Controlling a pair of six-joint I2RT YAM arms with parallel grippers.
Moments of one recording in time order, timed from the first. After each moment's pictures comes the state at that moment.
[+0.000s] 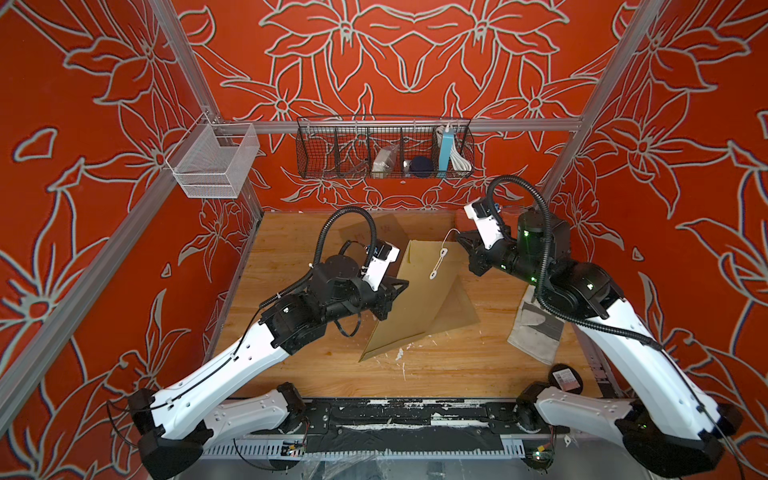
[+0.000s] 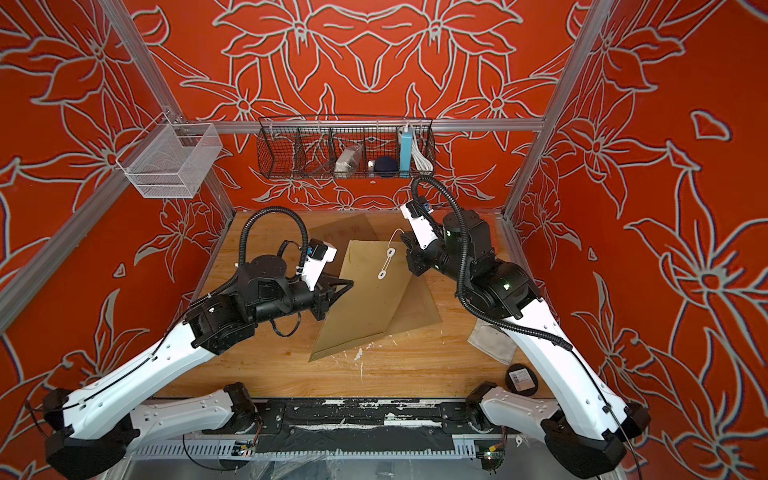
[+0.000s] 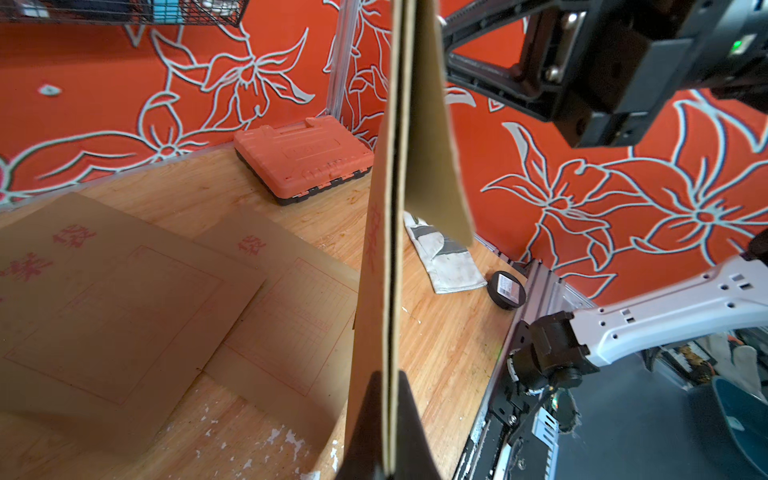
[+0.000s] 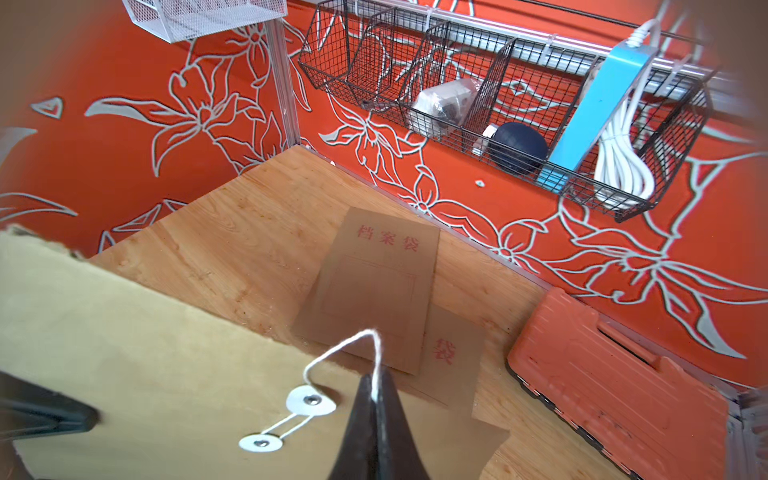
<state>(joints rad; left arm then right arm) -0.80 1.02 1.13 -0.44 0.19 -0.26 0.64 1.12 1.47 -0.71 -0.05 -0.09</state>
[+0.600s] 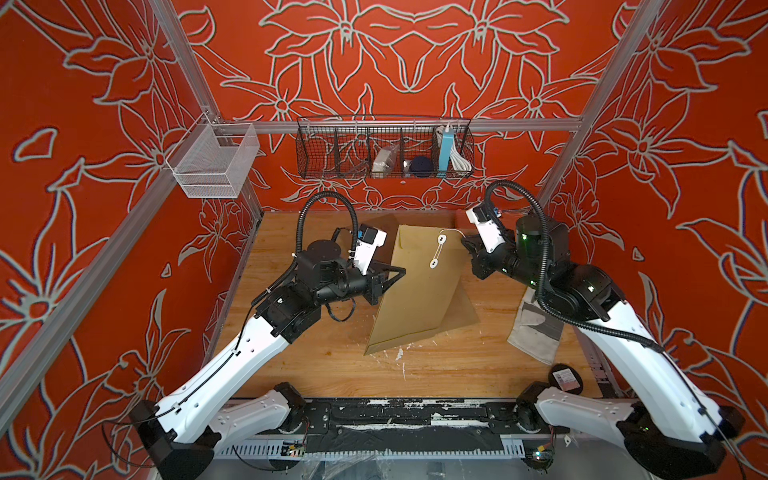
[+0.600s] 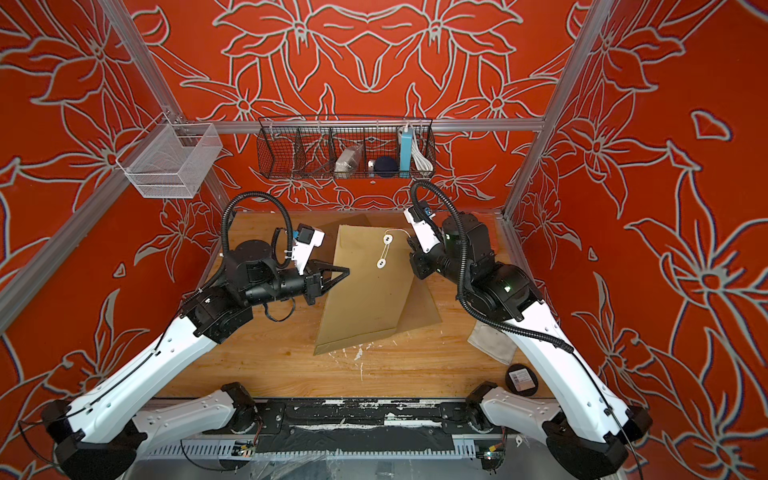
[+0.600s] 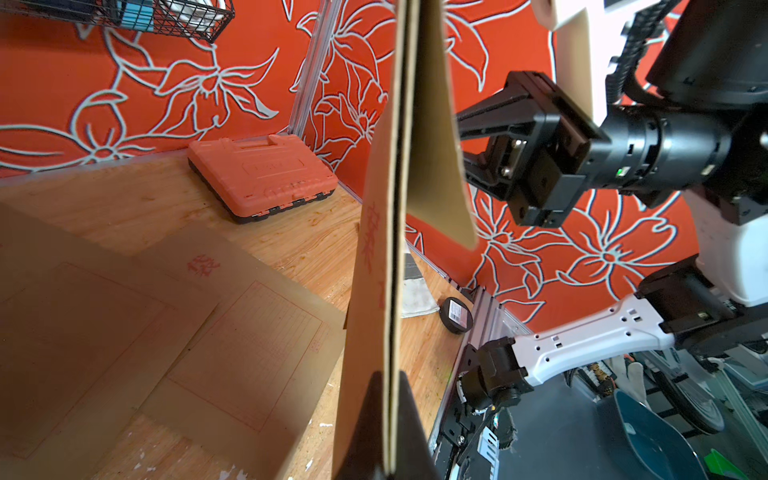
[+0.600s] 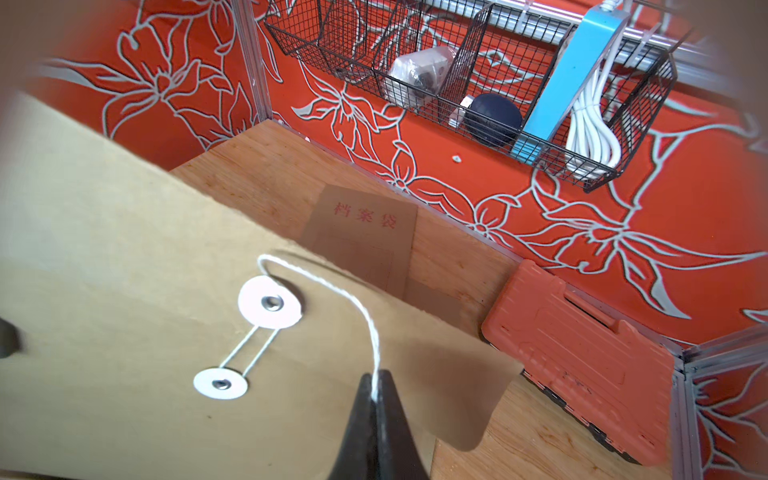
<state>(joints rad) -0.61 1.03 1.11 -0.32 0.48 -0.37 0.64 1.11 1.45 -0.76 0.04 -0.10</state>
